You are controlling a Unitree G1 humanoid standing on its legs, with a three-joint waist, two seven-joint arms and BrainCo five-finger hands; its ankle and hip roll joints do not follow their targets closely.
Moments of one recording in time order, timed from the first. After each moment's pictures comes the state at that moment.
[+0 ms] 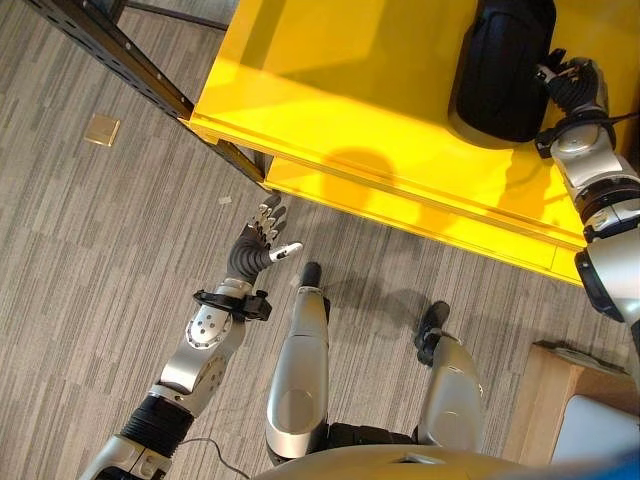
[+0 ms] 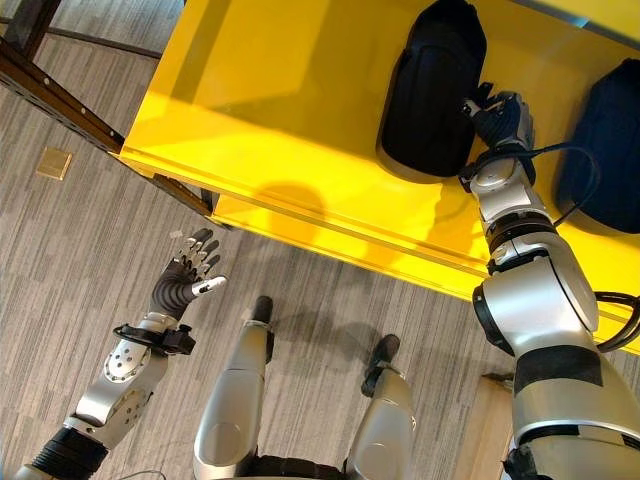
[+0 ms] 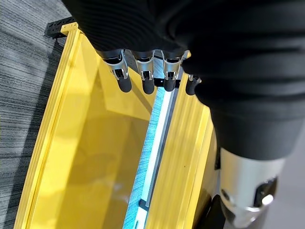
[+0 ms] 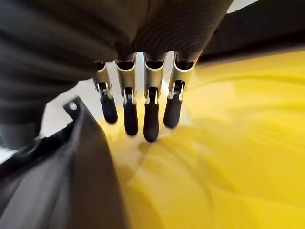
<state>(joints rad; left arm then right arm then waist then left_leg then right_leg) -0.03 0.56 -0.31 -0.01 -0.62 -0.27 0.09 -1.31 -0.64 0.52 1.35 0.14 -0.07 -0.37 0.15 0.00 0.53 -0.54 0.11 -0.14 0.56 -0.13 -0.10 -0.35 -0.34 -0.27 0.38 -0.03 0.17</state>
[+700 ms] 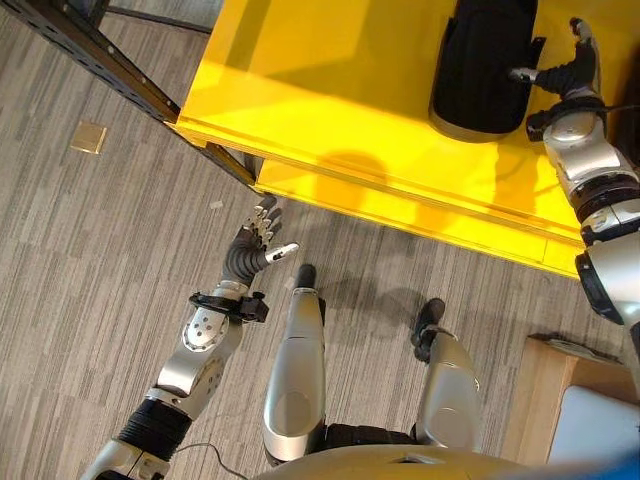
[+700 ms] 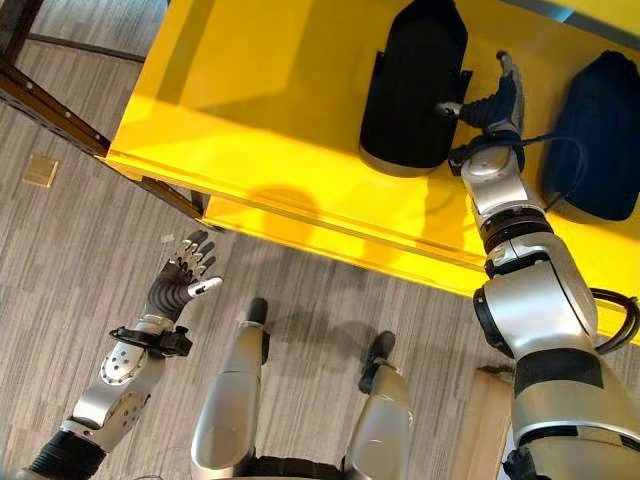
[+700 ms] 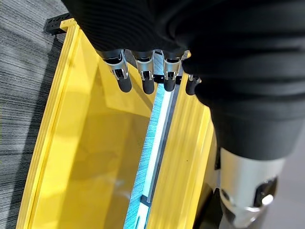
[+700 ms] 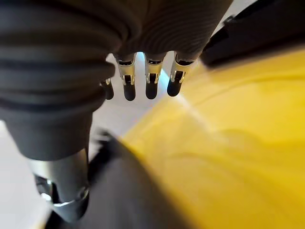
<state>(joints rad) -0.02 0.56 -0.29 -0.01 -0.62 -0.27 0.09 -1.25 -0.64 0.45 1.08 0.22 -0.10 -0.41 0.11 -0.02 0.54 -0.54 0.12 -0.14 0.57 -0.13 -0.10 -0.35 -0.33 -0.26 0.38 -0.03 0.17</state>
